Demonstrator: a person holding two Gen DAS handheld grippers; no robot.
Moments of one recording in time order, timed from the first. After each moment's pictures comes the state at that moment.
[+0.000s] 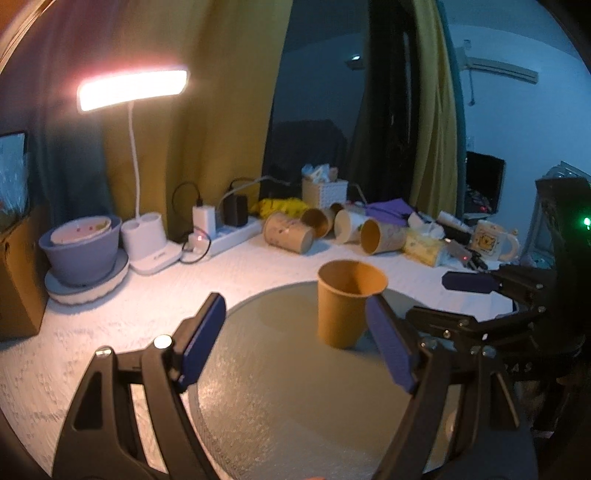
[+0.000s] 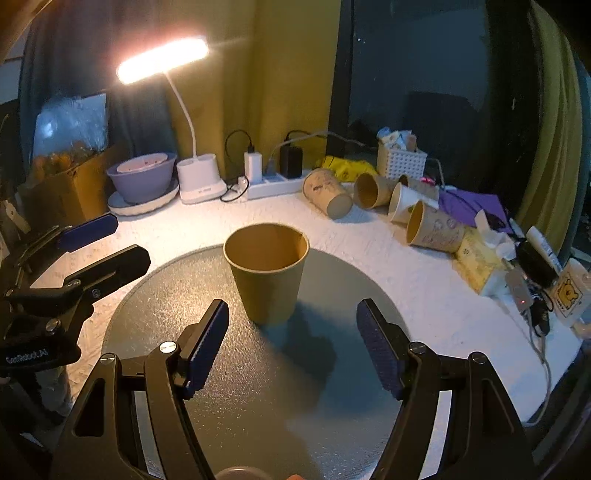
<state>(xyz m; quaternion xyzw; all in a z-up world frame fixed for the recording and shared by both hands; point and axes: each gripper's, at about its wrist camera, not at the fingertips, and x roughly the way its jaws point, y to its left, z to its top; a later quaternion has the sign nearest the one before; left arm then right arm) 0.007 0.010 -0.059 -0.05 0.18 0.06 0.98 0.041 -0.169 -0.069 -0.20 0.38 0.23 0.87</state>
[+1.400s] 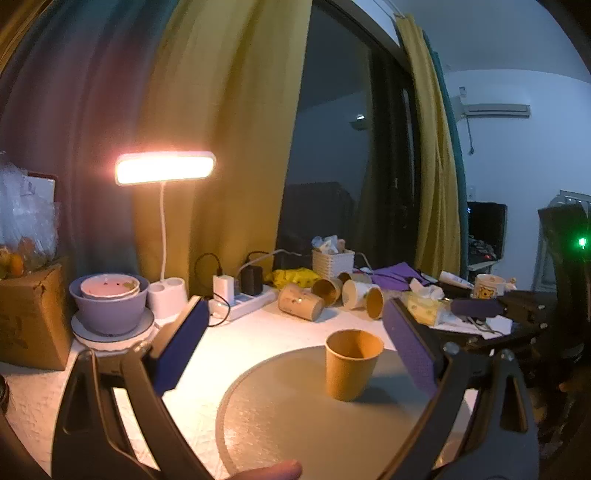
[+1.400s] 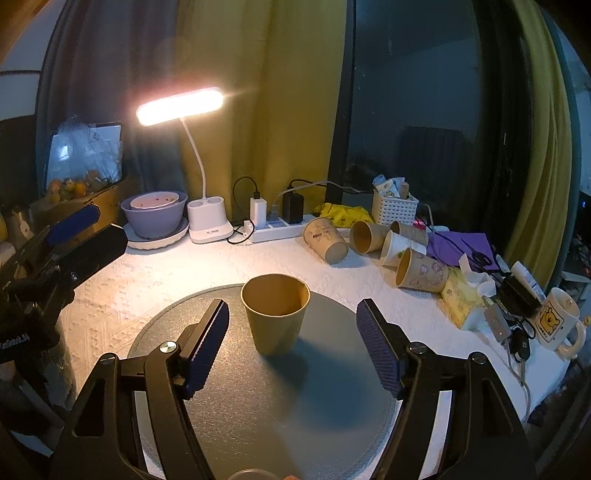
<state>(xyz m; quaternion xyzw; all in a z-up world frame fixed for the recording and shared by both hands) -0.036 0.016 -0.023 -0.04 0.05 0.08 0.99 0.023 -0.168 -0.028 -0.19 0.32 0.25 0.89</state>
